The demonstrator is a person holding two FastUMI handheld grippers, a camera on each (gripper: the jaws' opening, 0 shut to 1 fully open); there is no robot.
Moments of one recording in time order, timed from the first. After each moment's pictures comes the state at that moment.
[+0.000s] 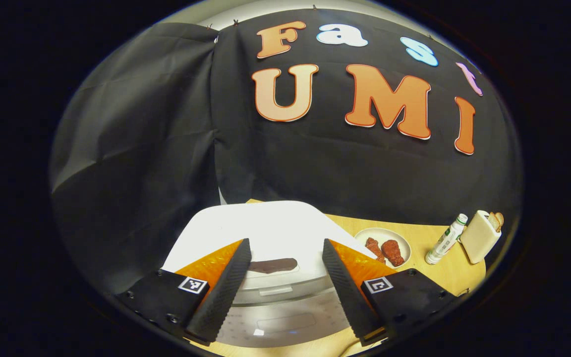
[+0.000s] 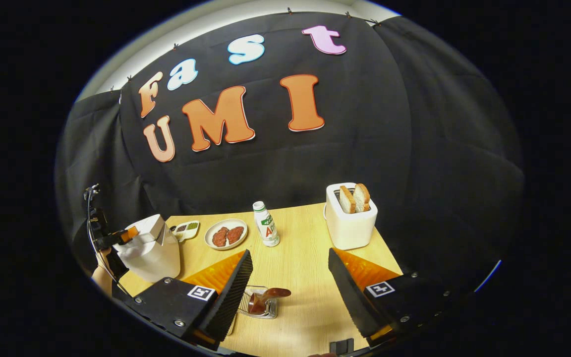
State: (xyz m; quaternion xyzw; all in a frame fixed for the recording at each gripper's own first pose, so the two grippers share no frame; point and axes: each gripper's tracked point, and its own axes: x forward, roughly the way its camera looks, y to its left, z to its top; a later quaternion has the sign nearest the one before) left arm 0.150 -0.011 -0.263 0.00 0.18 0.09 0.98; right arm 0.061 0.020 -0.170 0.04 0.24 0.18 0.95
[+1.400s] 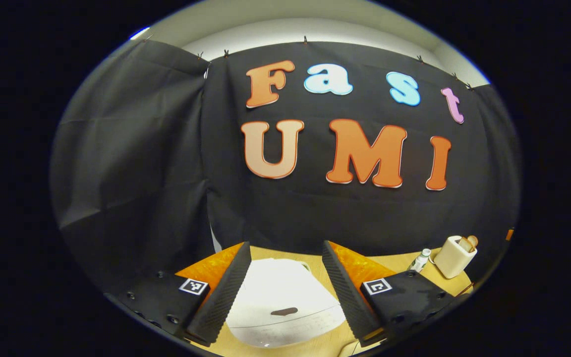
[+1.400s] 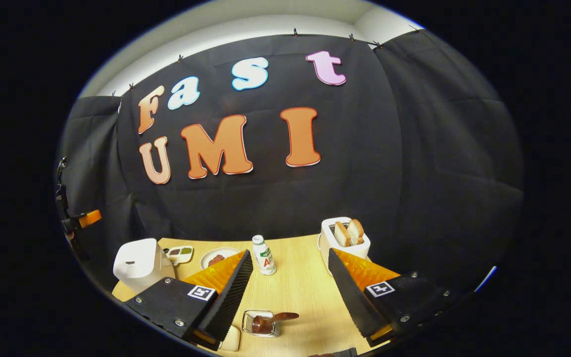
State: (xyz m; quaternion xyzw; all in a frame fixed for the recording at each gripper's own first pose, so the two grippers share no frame) left arm 0.108 -0.003 -0.048 0.01 0.05 0.02 1.00; right arm 0.078 0.034 -0.094 0.03 0.13 0.13 0.98
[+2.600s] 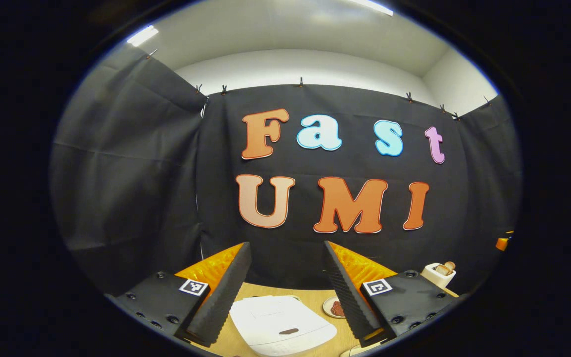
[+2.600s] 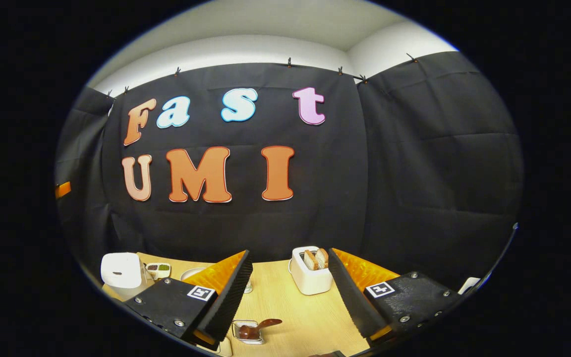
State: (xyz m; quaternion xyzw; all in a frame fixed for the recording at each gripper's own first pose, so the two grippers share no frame) left arm 0.063 0.013 0.055 0.00 -0.05 -0.03 1.00; right arm 0.025 0.006 -0.024 0.01 0.06 0.04 1.00
